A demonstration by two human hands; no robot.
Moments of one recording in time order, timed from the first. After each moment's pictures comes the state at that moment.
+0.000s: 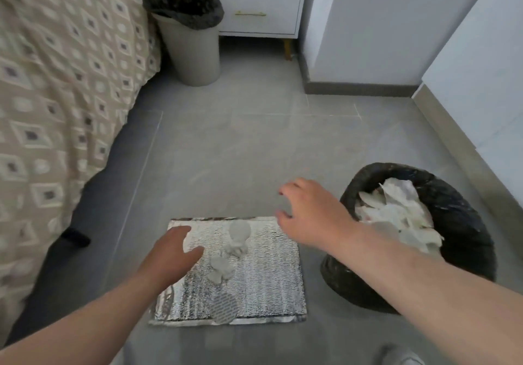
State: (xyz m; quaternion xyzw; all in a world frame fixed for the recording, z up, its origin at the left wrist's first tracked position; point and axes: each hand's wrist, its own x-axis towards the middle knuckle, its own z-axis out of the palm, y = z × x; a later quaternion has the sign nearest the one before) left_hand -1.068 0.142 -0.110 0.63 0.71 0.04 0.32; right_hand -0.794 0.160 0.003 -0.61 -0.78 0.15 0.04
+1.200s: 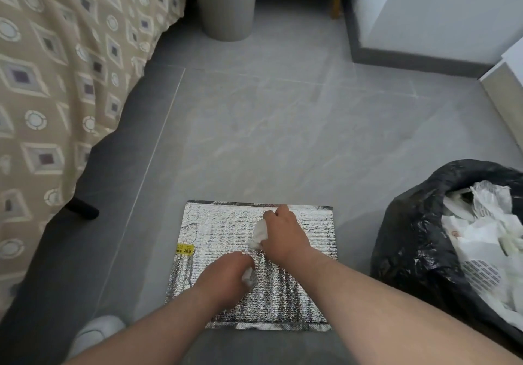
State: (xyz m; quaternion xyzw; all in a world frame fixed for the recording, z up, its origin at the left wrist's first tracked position) left_hand -1.044 0.125 -0.199 0.71 0.59 -0.04 0.38; right_hand -0.897 0.191 -0.198 -0.63 -0.72 0.28 -0.06
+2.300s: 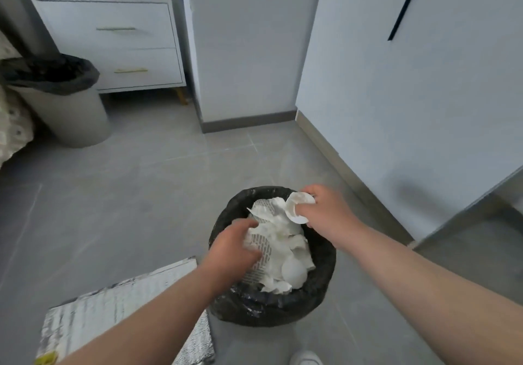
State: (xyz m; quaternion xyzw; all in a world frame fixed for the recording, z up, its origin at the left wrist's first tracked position) left_hand -0.751 0.135 0.014 0.71 0.51 0.15 0.47; right_hand -0.561 0.107 0.060 -0.79 -0.41 0.32 0.33
